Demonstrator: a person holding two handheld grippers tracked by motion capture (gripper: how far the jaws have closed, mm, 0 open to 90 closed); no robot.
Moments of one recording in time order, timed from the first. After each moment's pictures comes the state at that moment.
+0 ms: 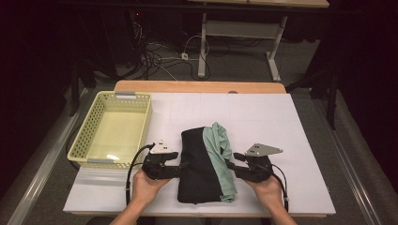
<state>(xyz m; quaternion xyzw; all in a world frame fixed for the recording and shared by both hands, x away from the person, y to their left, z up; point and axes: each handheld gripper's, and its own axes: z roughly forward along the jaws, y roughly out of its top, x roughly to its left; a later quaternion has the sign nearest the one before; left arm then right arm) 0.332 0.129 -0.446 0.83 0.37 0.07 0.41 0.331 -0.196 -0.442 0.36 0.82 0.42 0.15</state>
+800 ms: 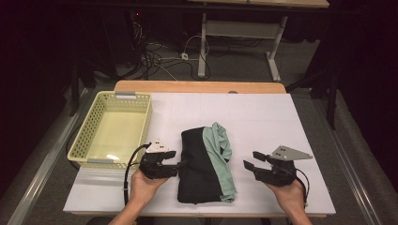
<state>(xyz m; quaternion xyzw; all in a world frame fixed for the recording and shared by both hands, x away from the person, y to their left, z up) 0.331 0.136 -0.444 0.82 0.38 0.07 0.43 0.311 -0.248 -0.424 0.37 0.79 0.46 0.18</state>
